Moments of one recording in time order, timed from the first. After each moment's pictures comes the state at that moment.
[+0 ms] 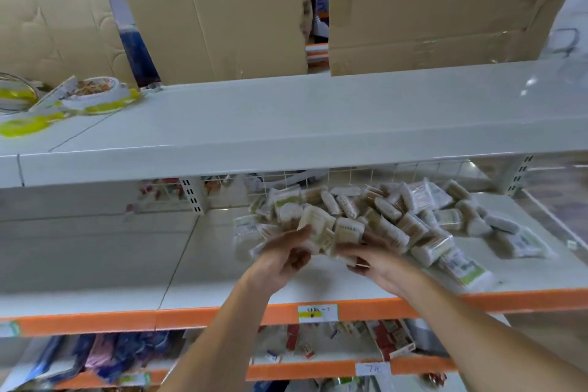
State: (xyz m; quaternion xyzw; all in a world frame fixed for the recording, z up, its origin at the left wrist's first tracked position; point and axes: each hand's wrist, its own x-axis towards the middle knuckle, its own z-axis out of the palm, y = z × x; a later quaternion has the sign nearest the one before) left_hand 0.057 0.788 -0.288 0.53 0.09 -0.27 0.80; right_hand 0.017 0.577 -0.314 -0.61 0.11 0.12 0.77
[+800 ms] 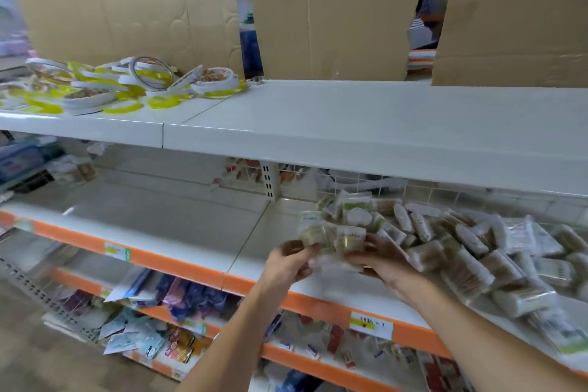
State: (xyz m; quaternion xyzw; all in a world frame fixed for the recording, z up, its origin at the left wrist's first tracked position) left_hand 0.017 0.881 -0.291 0.61 0.14 -0.07 0.77; right_hand 0.056 0.667 -0.308 -0.71 -0.02 0.15 0.69
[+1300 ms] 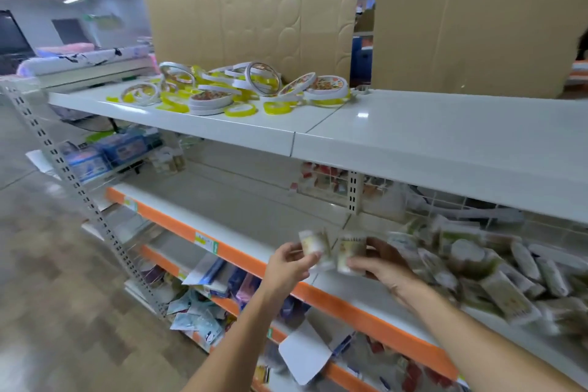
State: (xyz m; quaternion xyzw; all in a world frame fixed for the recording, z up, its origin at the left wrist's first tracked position) left_hand -0.006 1.050 -0.276 0.69 0.19 0.06 0.70; right_hand 0.079 0.850 -0.292 -0.72 -0.09 0.19 0.66
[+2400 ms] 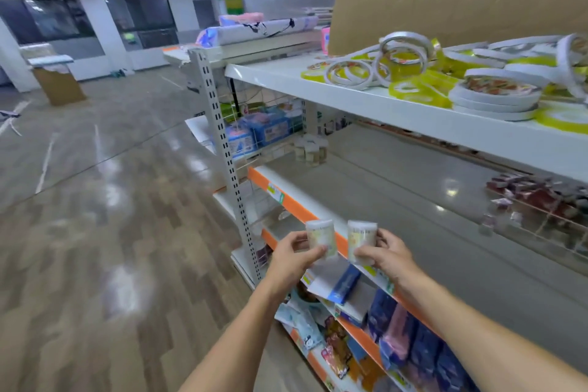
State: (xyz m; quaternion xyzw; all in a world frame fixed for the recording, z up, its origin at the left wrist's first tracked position) left_hand -0.051 1.447 -0.293 0.69 0.29 0.18 0.64; right_hand 0.095 1.292 -0.312 -0.69 -0.14 0.25 0.66
